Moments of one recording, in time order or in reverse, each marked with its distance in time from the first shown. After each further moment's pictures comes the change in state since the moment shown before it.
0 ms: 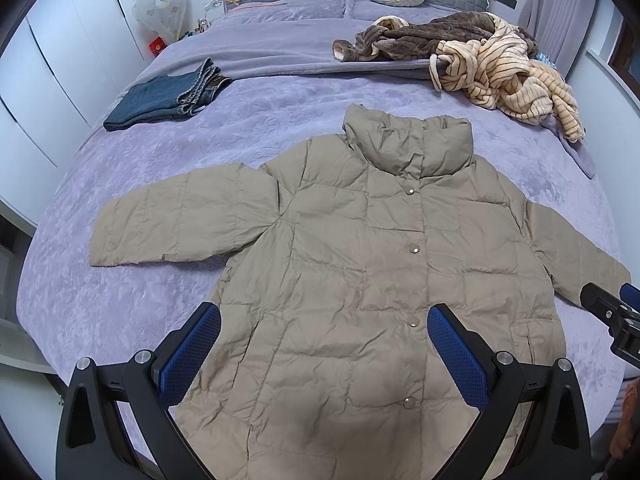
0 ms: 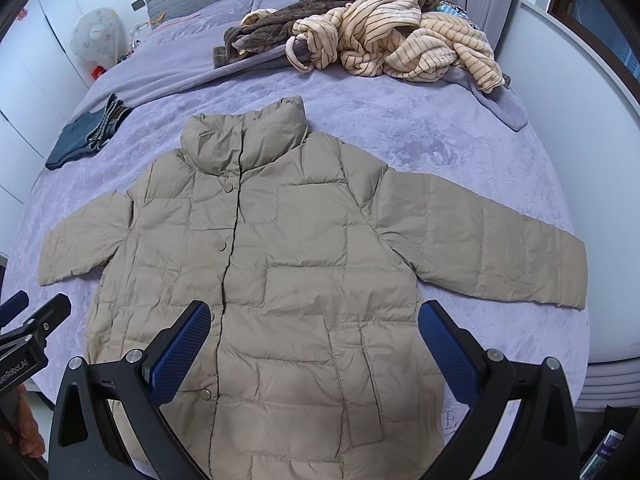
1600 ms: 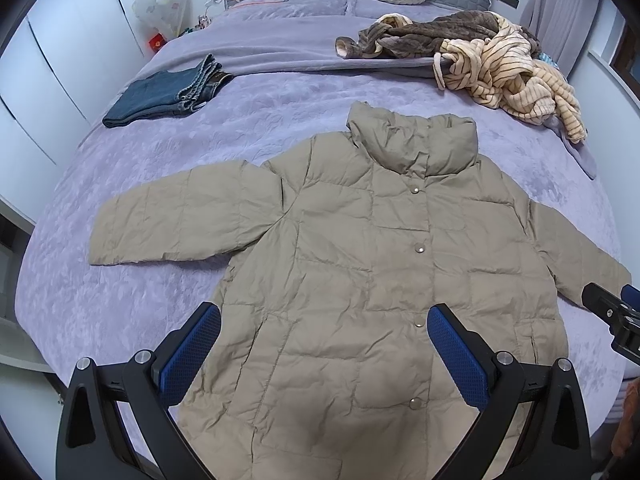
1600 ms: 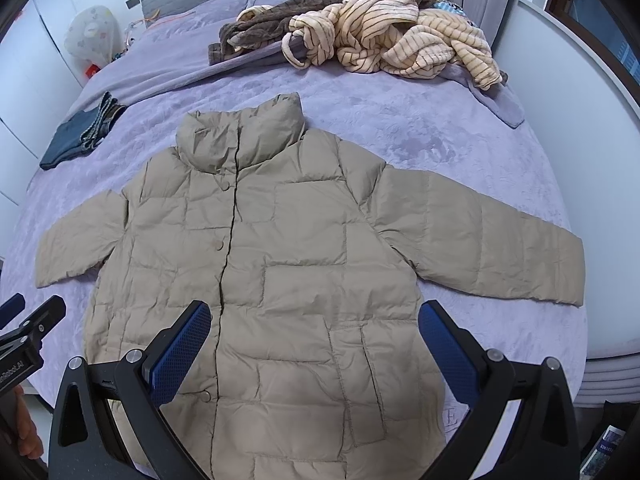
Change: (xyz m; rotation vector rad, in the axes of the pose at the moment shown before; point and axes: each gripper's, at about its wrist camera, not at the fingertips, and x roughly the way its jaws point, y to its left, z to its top) left arm 0.003 0.008 0.002 -0.007 0.008 0.001; right arm 0.002 0.000 0.001 0.000 0.005 -0.005
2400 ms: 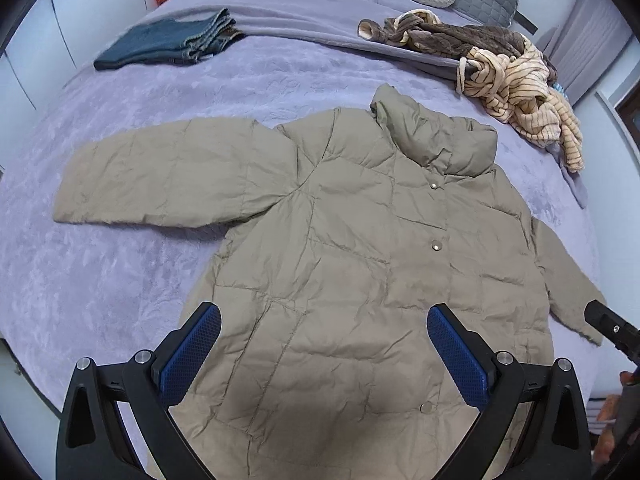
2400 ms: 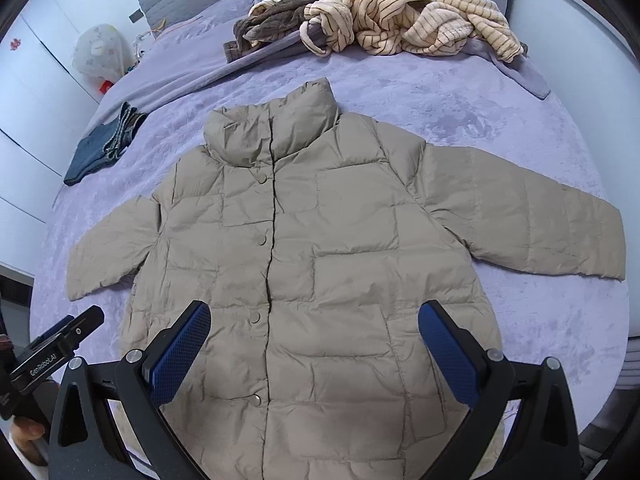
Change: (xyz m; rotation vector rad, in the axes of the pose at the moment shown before) left arm 0.056 0.075 -0.010 -0.165 0.076 -0.177; right arm 0.020 0.031 -0.009 0.078 0.024 0.130
